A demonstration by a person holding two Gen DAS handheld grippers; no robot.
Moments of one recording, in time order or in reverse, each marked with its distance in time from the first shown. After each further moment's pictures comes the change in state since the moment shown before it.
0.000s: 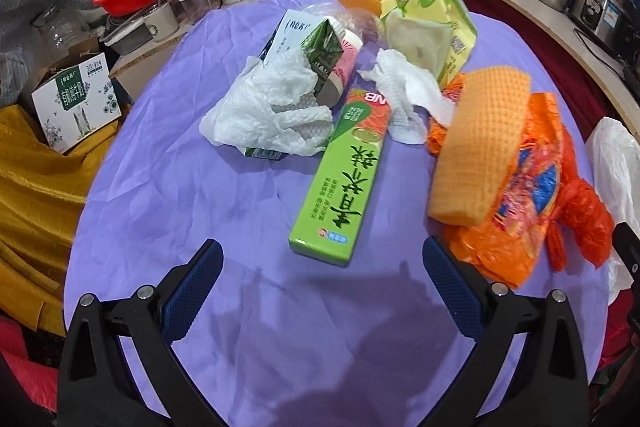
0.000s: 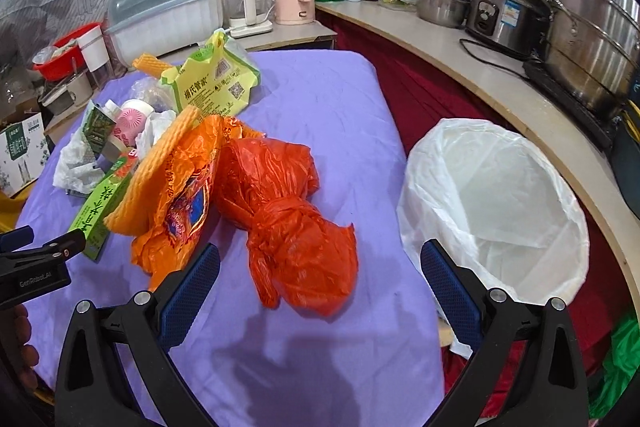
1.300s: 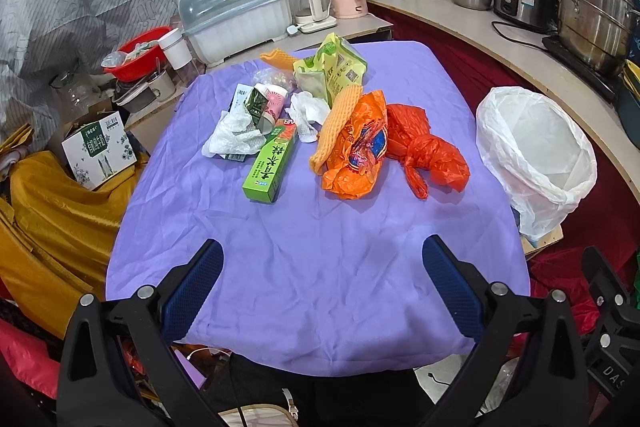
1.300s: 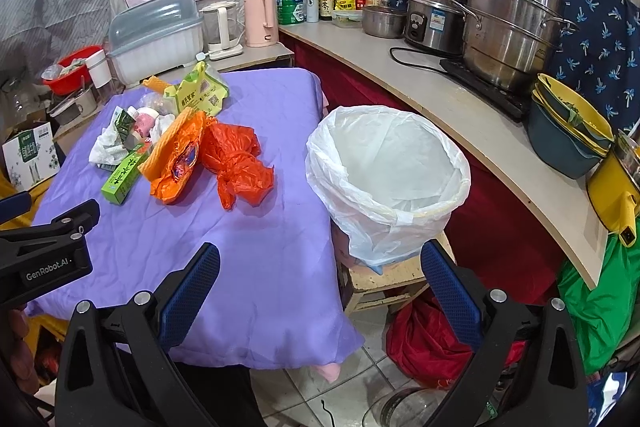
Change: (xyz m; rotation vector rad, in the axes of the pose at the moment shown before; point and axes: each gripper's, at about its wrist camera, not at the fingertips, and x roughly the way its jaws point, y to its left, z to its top) left arm -0.176 -0.092 -0.085 0.152 -0.154 0.016; right arm -0.172 -0.078 -0.078 0.051 -0.064 -0.068
